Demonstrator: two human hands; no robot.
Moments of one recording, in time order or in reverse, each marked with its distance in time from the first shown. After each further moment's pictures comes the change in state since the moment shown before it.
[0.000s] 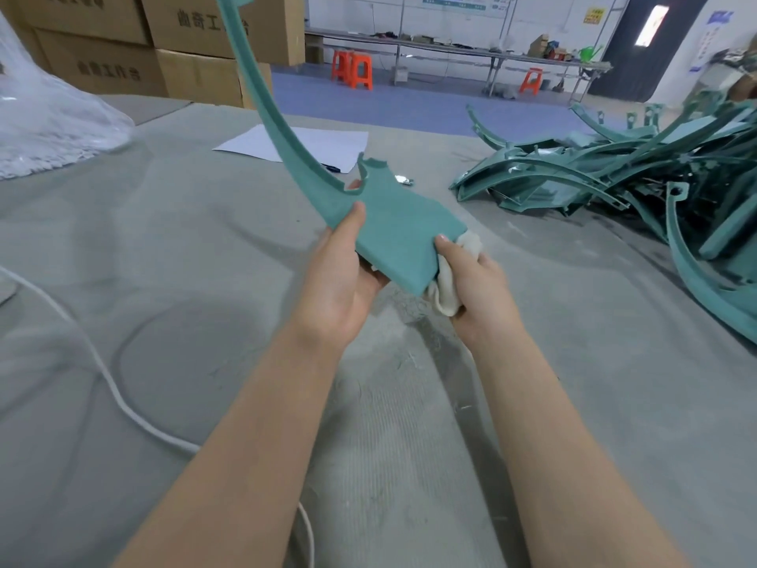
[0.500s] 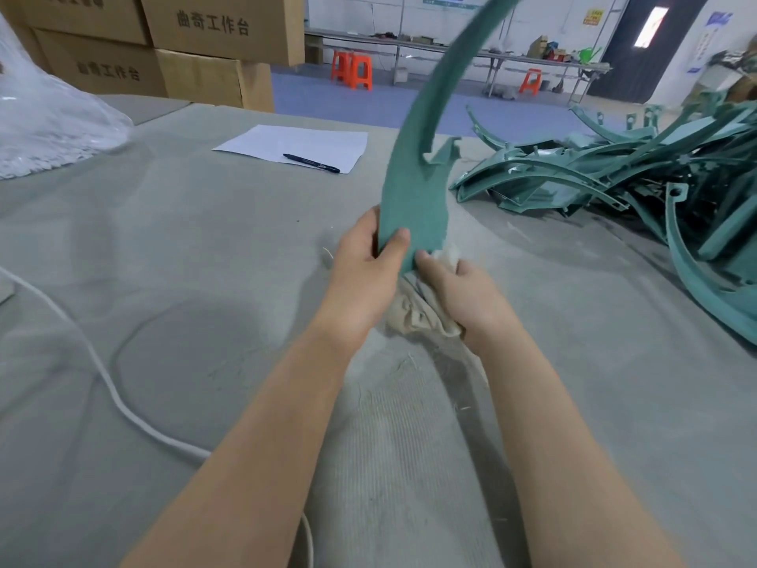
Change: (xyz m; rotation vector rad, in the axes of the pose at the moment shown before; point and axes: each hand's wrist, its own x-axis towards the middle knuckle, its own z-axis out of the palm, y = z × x) left_hand -0.003 -0.012 0.004 0.624 -0.036 0.302; right_hand -0.001 0.002 -0.004 -0.725 0.002 -0.137
